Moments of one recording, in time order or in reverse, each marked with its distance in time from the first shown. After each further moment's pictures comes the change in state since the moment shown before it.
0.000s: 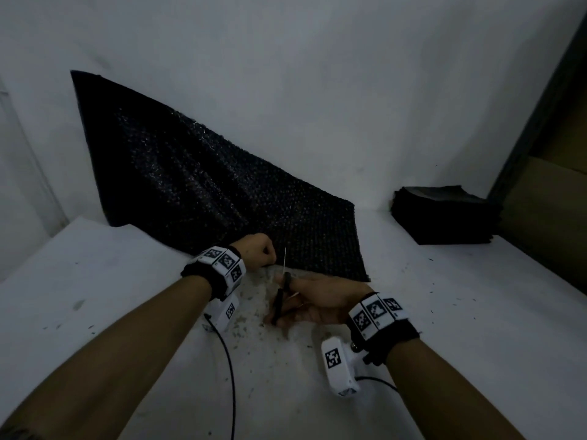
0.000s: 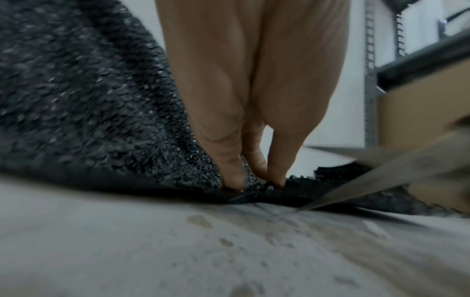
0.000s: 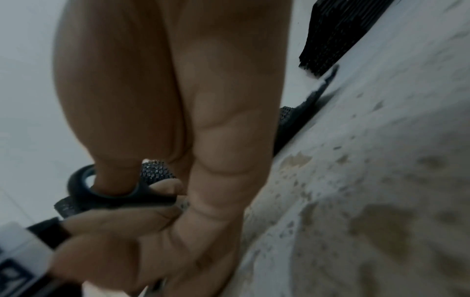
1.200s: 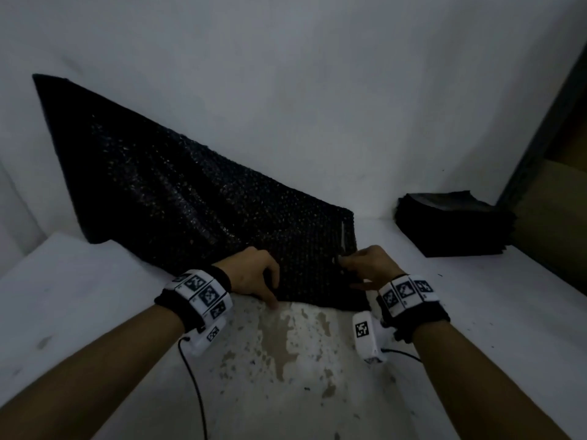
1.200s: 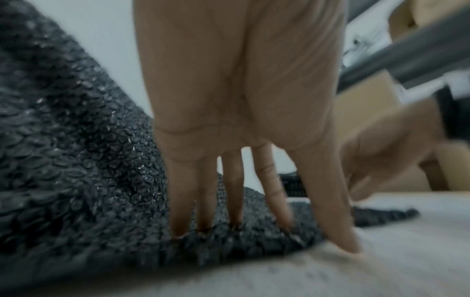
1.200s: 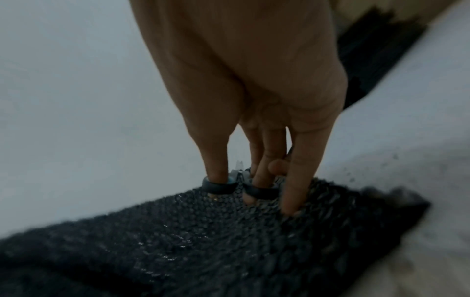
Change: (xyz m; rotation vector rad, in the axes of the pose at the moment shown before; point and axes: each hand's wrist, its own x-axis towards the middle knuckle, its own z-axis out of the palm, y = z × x) left_hand 0.002 0.011 -0.011 0.200 -0.121 0.123; right_hand 0.021 -0.035 -0.140 -0.321 0.870 -0.048
